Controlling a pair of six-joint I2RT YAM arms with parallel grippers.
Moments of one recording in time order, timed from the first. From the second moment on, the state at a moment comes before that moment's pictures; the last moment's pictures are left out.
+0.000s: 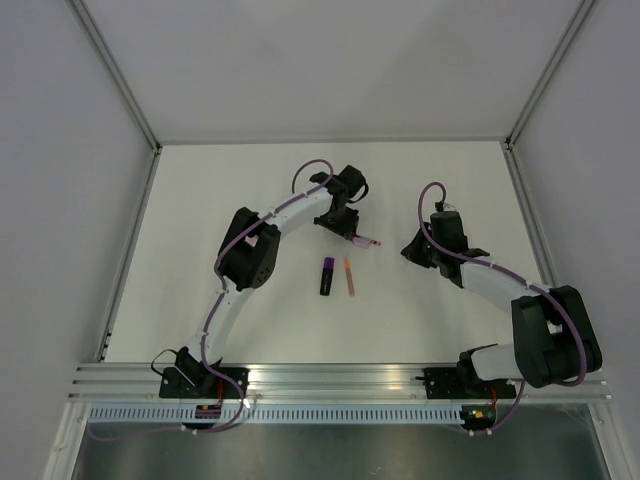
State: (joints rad) left arm -0.68 2.41 2.05 -0.96 -0.08 -1.68; right arm 0.24 1.37 0.62 -0.02 -0.05 0.62
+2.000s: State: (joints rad) left arm -0.70 1.54 1.13 -0.28 0.11 -0.86; right arm 0.63 1.21 0.67 0.04 -0.32 0.36
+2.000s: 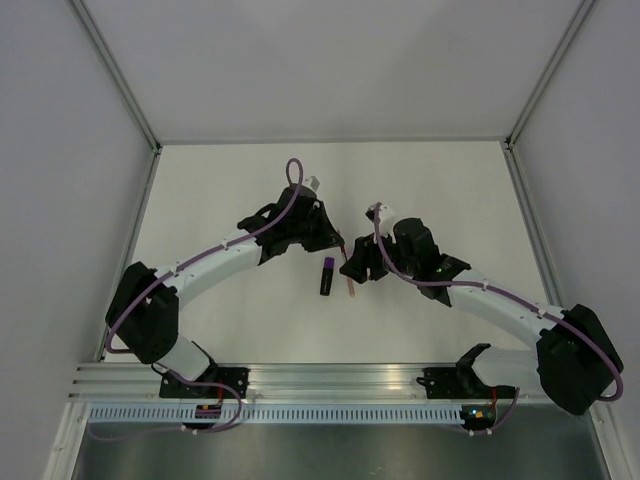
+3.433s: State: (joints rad) left arm -0.94 1.99 1.69 -0.54 -0.05 -0.71; right arm 0.26 0.88 0.58 -0.18 0.25 0.65
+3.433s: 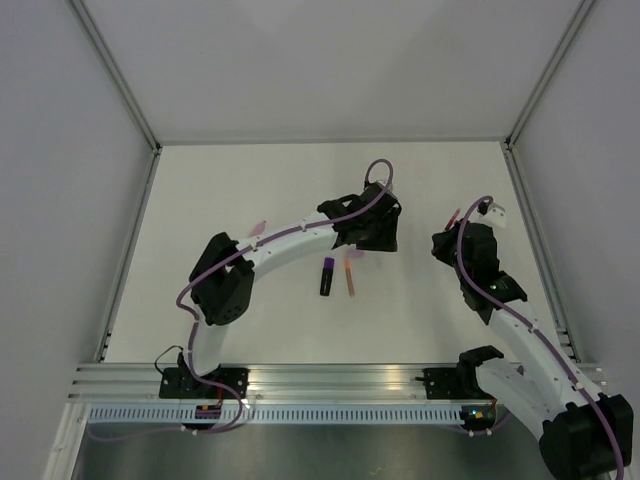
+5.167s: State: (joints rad) left arm -0.92 2.34 1.94 -0.74 -0.18 -0.82; right arm 0.26 0.73 0.55 -0.20 0.28 0.65
